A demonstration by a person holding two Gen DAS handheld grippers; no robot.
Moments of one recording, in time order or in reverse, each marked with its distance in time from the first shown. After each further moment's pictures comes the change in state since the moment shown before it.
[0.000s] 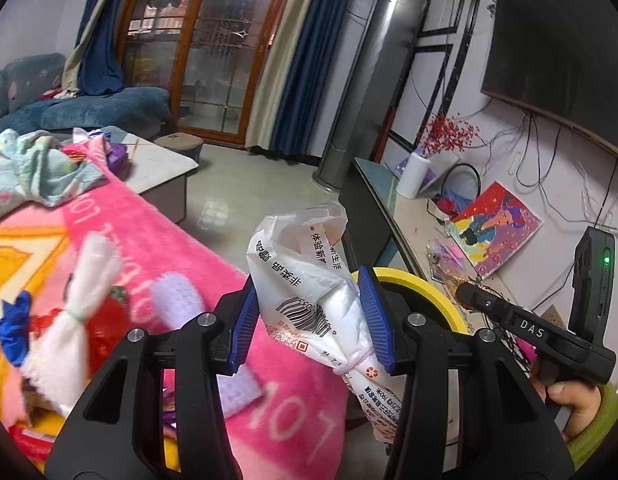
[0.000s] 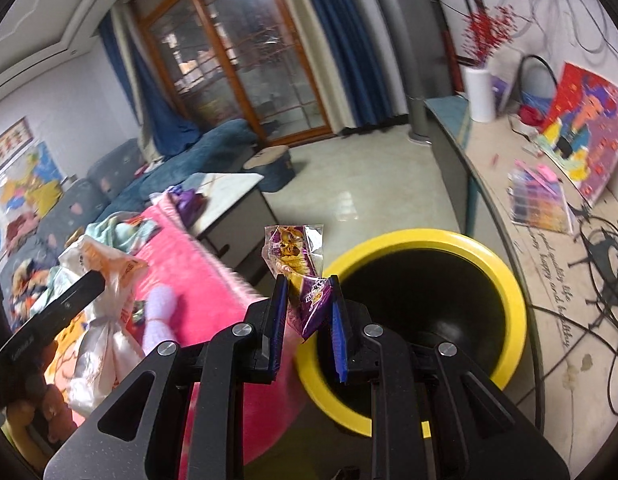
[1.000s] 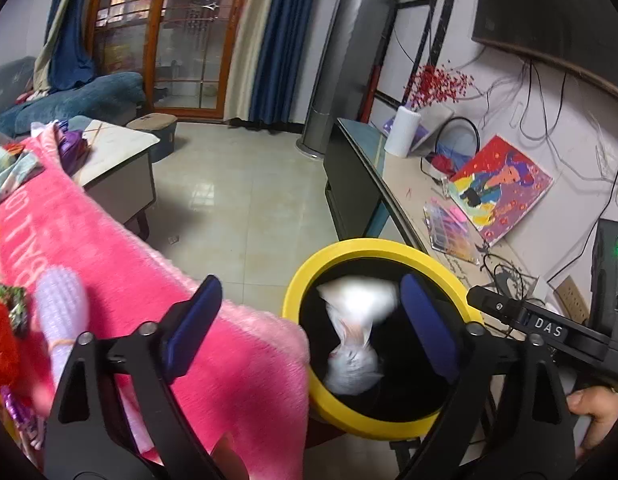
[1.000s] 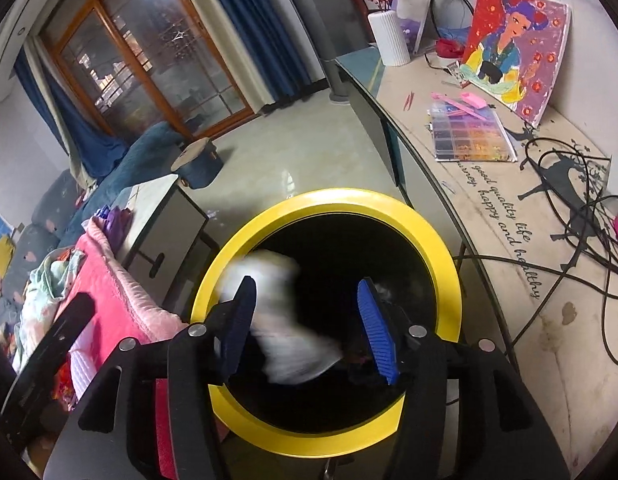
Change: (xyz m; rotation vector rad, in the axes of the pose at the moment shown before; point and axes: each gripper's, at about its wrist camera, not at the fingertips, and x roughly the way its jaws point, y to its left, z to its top) left arm 0.099 -0.048 -0.020 0.062 0.108 -0.013; right arm 0.030 -0.096 -0.012 0.217 0.074 -0.177
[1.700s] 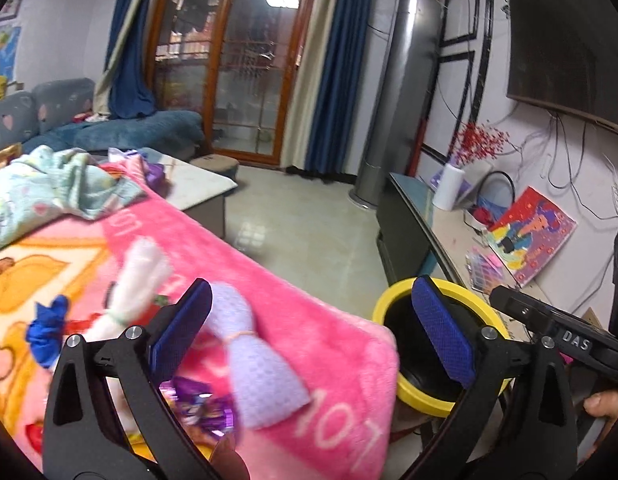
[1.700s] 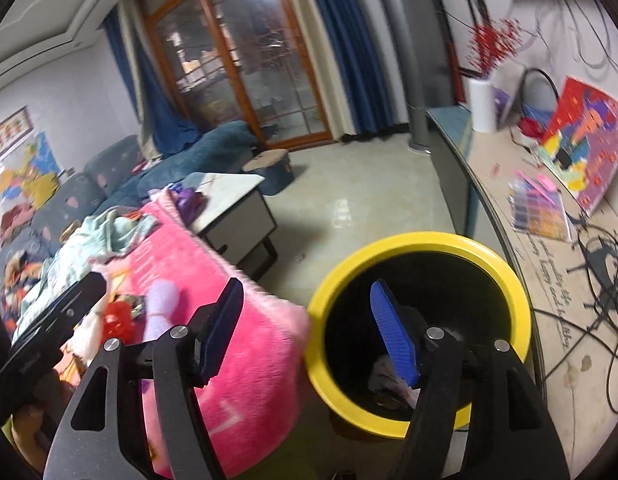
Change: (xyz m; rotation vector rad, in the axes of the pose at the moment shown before) left arm -0.115 0.065 -0.009 -0.046 -0.191 0.176; right arm -0.057 0.116 -0.027 -0.280 -0.110 0.176
